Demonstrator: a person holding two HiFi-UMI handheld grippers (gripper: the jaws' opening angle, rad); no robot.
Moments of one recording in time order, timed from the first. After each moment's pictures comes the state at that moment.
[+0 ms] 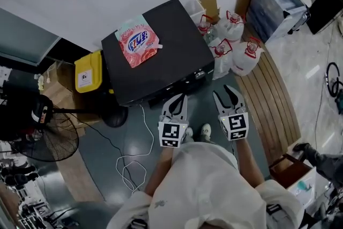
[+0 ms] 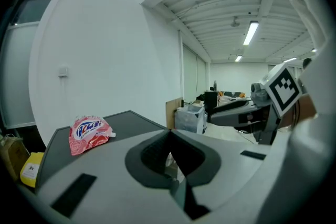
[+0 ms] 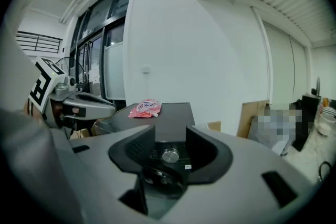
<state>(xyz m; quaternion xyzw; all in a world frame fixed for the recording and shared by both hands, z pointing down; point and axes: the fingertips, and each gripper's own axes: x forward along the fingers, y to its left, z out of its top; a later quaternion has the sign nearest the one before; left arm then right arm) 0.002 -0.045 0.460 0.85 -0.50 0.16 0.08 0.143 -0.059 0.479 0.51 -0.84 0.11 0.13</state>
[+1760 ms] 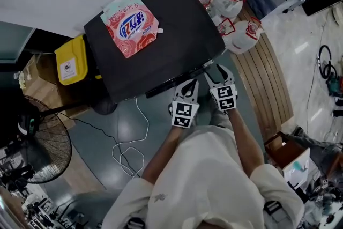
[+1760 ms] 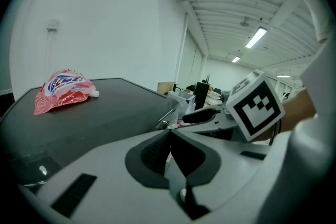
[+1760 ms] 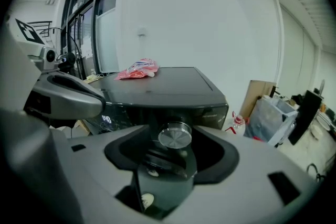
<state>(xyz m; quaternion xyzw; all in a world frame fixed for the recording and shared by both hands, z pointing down) -0.004 -0.093 0.595 0.86 -0.42 0.19 0.20 0.073 -0.135 0.645 0.49 -0.81 0.18 0.26</state>
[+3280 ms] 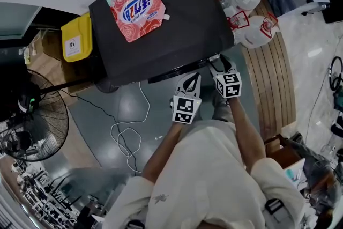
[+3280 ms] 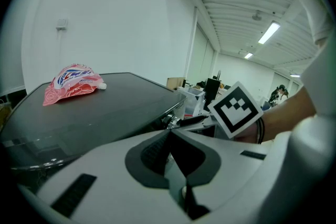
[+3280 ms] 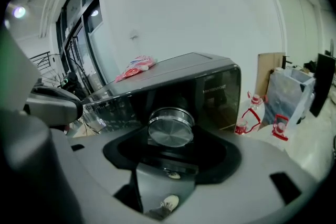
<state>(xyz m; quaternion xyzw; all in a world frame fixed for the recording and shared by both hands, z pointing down) -0.006 -0.095 0.613 0.83 -0.47 0.21 0.22 0.065 -0.158 0.698 0.44 -0.82 0.28 0.21</state>
